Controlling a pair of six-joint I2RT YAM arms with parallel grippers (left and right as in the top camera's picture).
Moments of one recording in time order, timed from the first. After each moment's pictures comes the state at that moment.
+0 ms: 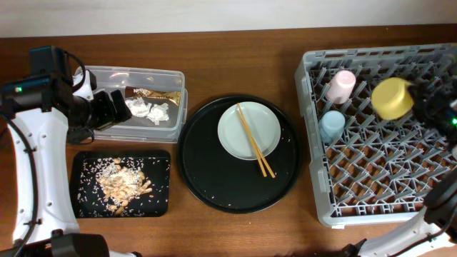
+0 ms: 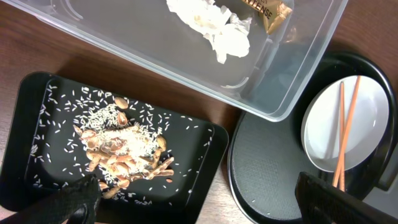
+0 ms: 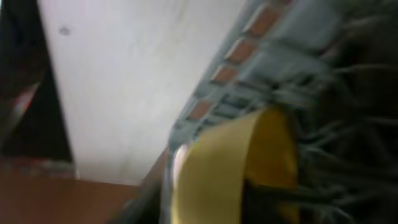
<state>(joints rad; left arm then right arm) 0.20 1.62 1.70 -1.39 0.19 -0.18 -0.83 2.01 1.22 0.12 -1.23 0.56</state>
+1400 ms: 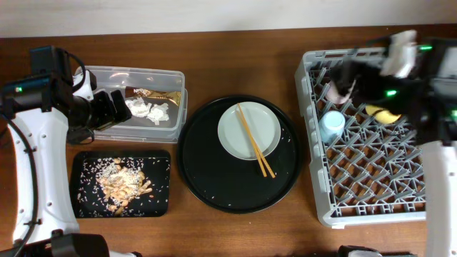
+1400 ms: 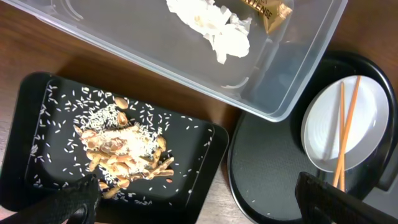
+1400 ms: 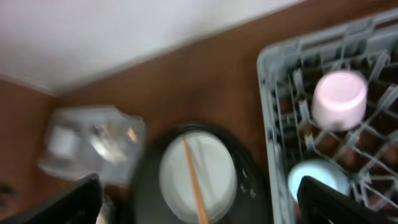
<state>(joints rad) 0.20 1.62 1.70 -1.39 0.19 -0.18 -0.13 1.37 1.58 -1.00 -0.45 0.20</state>
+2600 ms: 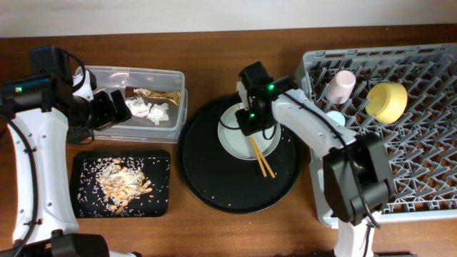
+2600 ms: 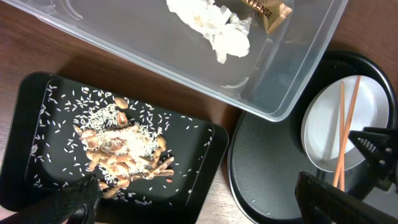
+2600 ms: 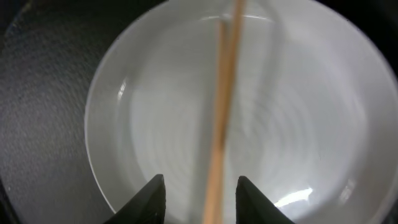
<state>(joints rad) 0.20 1.62 1.70 -1.39 0.19 -0.18 0.46 2.04 1.56 -0.86 -0.15 0.11</state>
